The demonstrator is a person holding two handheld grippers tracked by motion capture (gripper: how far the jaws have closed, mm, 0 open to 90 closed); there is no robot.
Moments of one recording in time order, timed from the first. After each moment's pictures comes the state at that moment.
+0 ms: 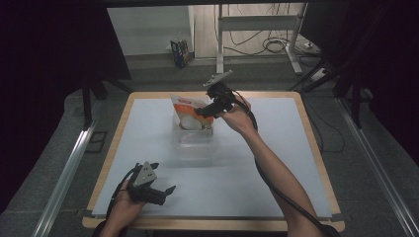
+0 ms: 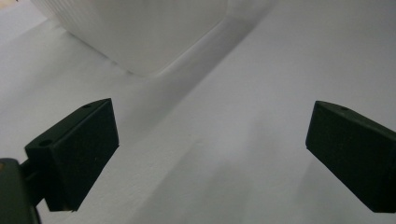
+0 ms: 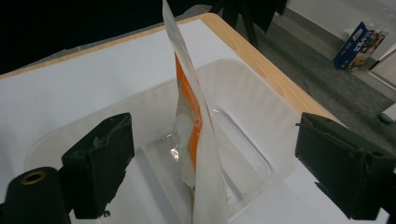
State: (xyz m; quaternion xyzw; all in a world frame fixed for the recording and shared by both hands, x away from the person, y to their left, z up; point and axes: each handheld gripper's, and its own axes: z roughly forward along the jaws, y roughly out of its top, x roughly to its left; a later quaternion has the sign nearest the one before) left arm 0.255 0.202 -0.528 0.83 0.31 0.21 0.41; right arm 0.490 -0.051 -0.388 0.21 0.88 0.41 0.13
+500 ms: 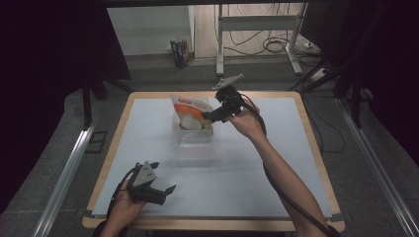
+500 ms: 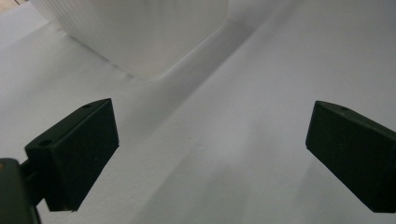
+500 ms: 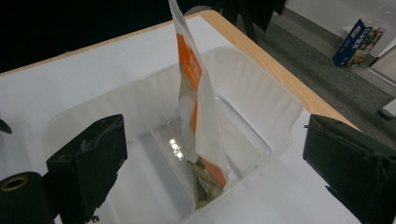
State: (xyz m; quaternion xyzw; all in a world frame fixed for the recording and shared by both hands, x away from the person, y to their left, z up) left arm 0.256 0.202 -0.528 0.83 0.31 0.21 0.41; right arm 0.476 -0.075 -0.388 0.21 0.88 0.41 0.13
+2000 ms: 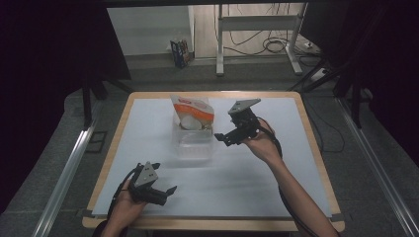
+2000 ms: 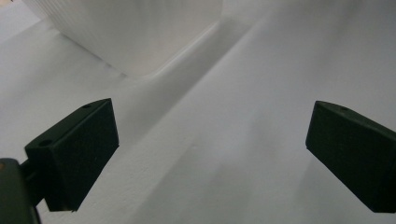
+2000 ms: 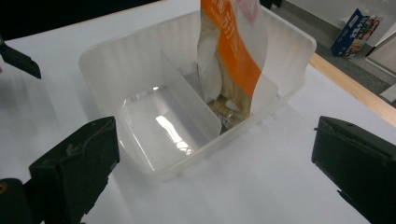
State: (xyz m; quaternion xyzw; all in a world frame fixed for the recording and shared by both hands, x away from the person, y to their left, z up) left arm 0.256 0.199 -0.529 0.83 0.31 0.21 0.41; right arm 0.420 -0.121 -0.416 0.22 0.87 0.41 0.14
